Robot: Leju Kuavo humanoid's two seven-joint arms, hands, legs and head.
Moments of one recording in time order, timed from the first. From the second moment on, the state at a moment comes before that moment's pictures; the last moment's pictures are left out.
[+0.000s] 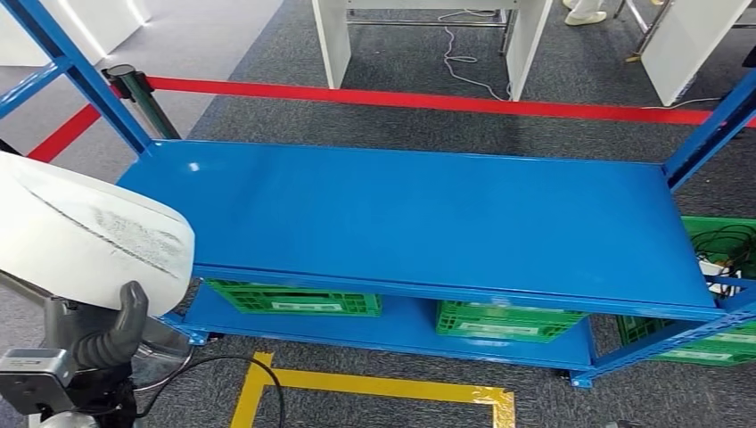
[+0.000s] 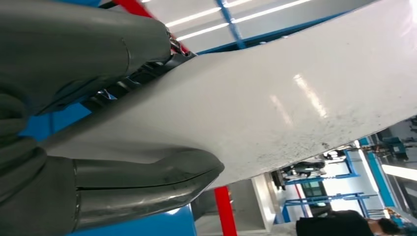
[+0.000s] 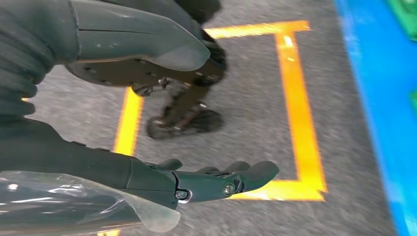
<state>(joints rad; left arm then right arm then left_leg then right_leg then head) 0.18 0.06 -0.20 -1.91 -0.04 0.32 -0.50 0.44 0.14 -0.33 -1.16 -0.13 0.20 0.01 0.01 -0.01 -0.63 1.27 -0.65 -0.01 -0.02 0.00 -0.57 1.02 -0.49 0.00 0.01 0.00</state>
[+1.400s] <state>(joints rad) 0.18 0.06 -0.19 -1.91 0.06 0.28 -0.46 0.41 0.32 -0.69 -1.21 0.15 0.41 0.28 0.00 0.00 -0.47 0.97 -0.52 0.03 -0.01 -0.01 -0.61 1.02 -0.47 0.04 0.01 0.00</state>
